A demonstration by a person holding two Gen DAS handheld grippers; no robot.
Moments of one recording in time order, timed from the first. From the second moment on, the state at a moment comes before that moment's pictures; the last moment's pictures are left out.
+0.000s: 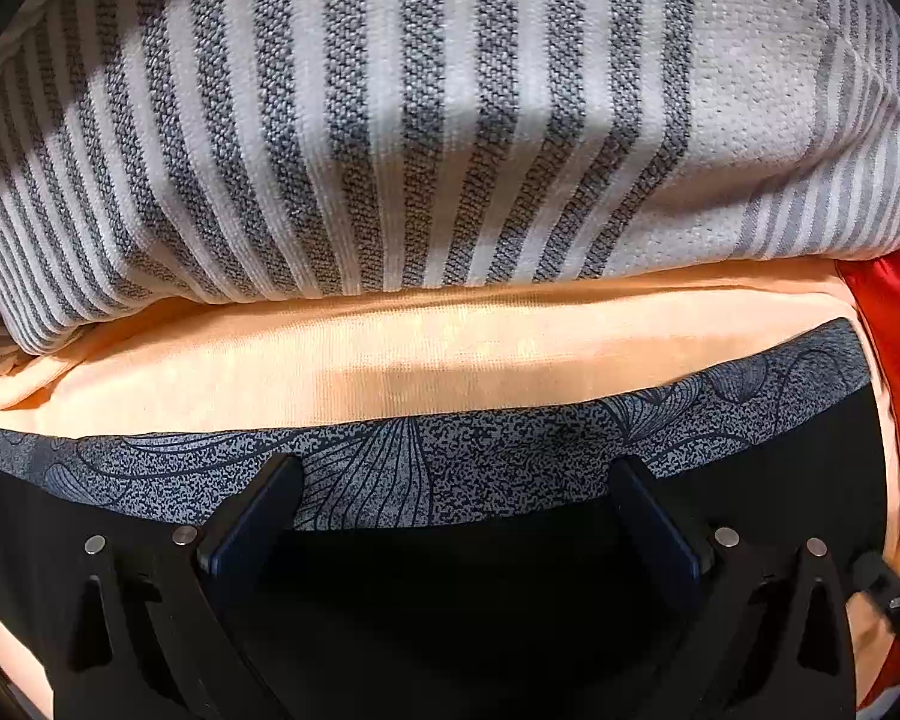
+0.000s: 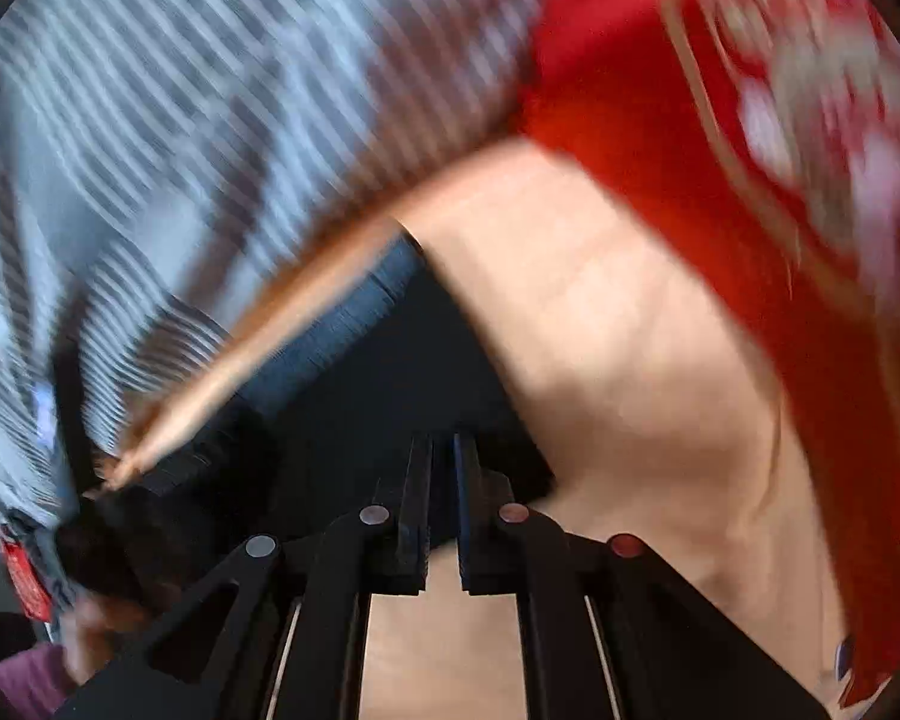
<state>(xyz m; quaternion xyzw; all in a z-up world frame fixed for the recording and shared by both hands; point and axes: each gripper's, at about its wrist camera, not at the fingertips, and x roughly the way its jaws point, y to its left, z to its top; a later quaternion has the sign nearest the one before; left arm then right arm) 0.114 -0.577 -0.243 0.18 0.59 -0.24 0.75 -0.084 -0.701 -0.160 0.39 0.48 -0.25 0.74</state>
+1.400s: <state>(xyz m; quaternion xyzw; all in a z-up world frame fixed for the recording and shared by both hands) 0.065 -0.515 -0.223 0.22 0.60 -0.23 0.73 -0.095 -0.702 -0.211 0.64 0.28 -0.14 0.70</state>
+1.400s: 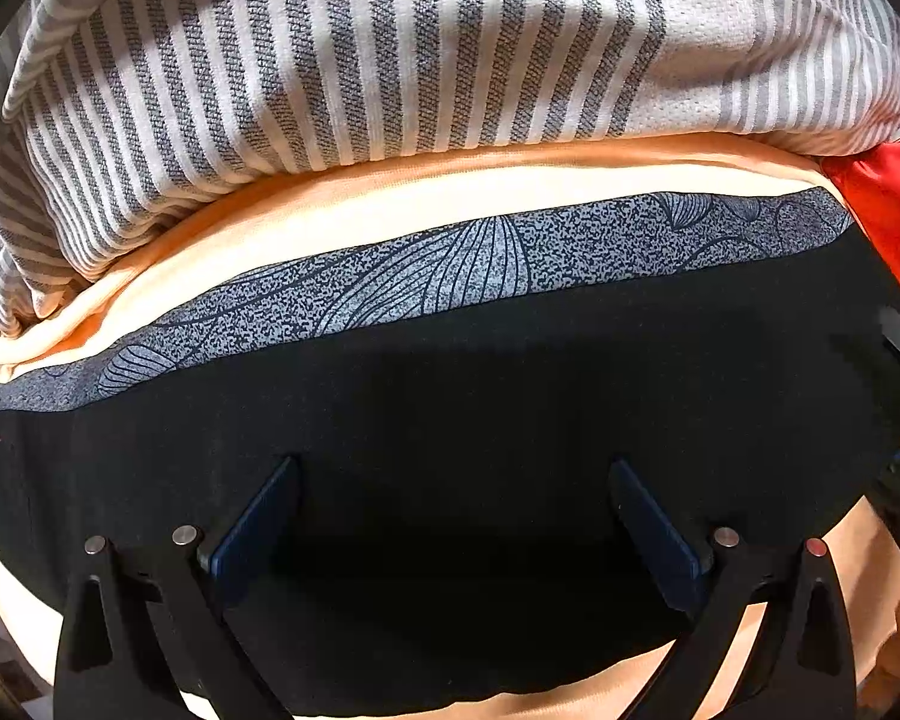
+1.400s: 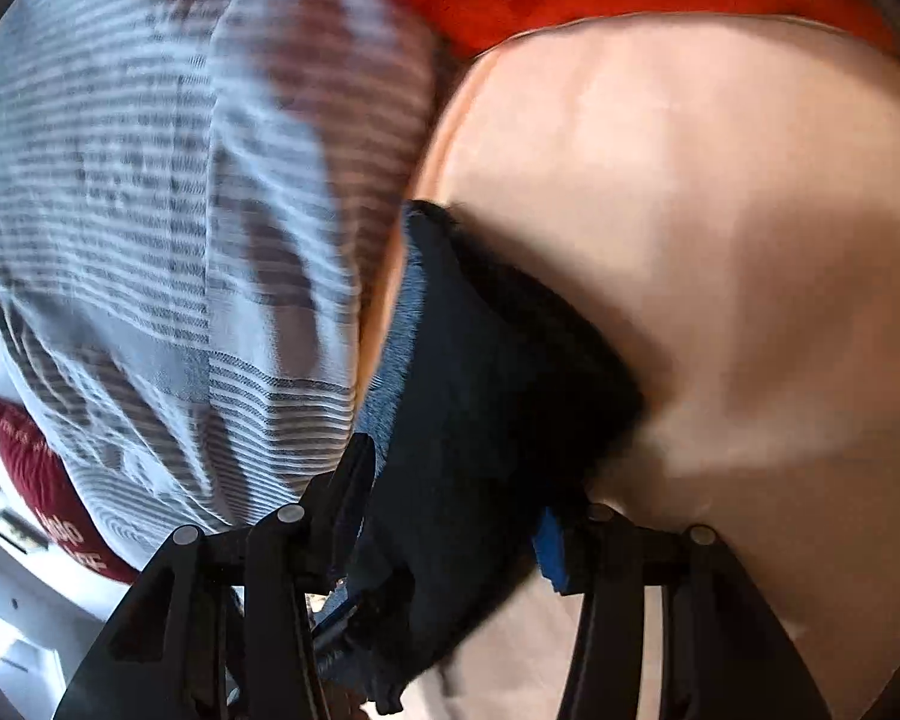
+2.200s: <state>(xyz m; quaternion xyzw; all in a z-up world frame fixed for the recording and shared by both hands) 0.087 -0.488 -0.207 0.17 0.59 -0.17 0.77 -0.067 -0.700 -0.218 0.64 0.34 -0.10 0.68</state>
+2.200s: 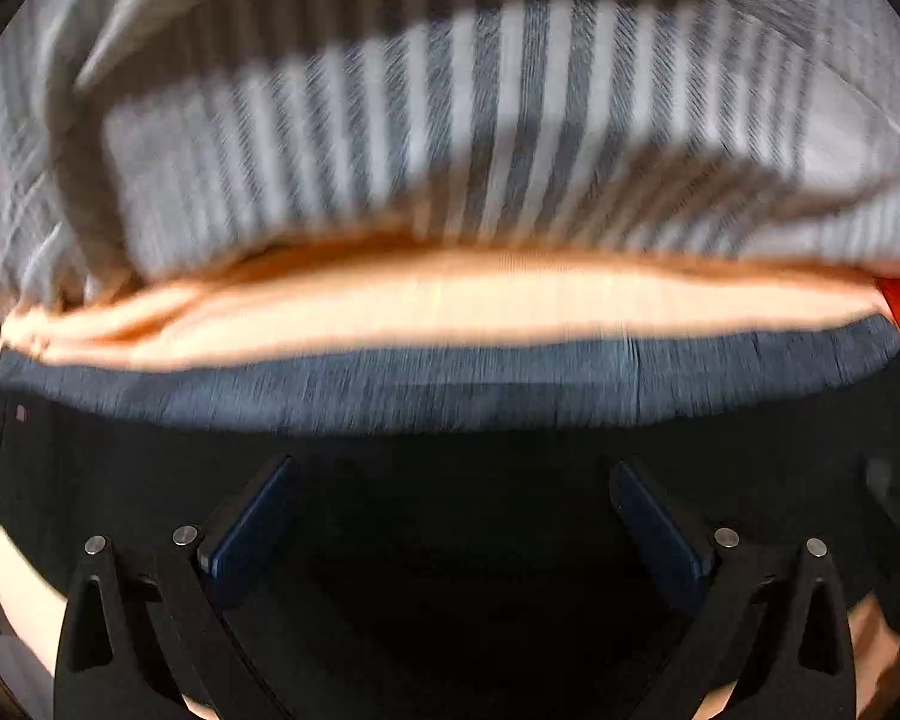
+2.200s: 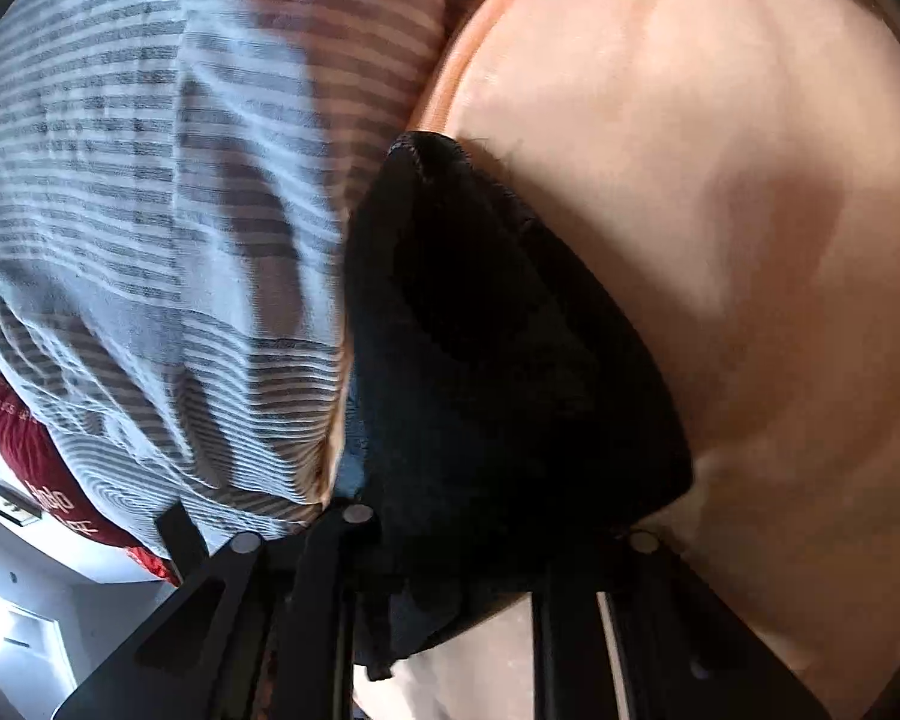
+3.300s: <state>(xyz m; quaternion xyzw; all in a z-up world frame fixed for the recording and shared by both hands) 0.182 -0.189 -0.164 0.09 0.60 -0.09 0.79 0.155 -0.354 -0.148 0.11 0.56 -0.04 0.82</state>
